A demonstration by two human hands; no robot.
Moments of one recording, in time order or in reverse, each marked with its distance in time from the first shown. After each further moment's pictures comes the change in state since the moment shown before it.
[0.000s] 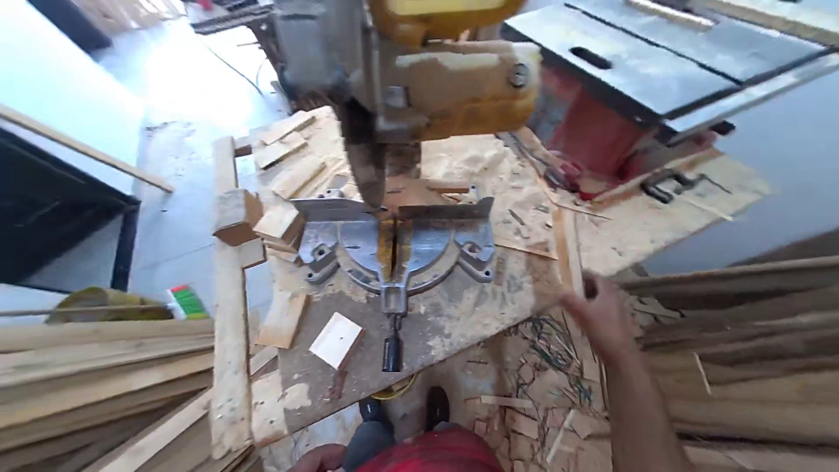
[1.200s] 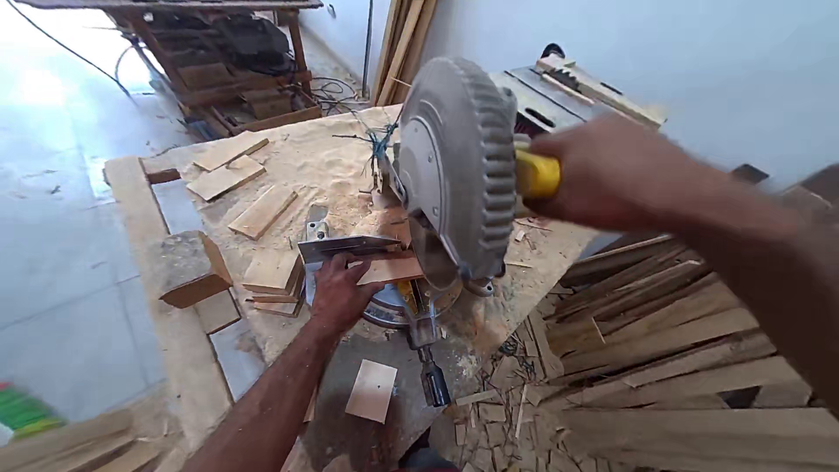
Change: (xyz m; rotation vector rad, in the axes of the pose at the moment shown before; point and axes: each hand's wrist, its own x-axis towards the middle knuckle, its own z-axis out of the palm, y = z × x) left_hand 0.353 0.105 -0.139 0.538 0.330 0.614; right_hand -0.075 -0.427 0.064 -1.283 -0.048 -0.606
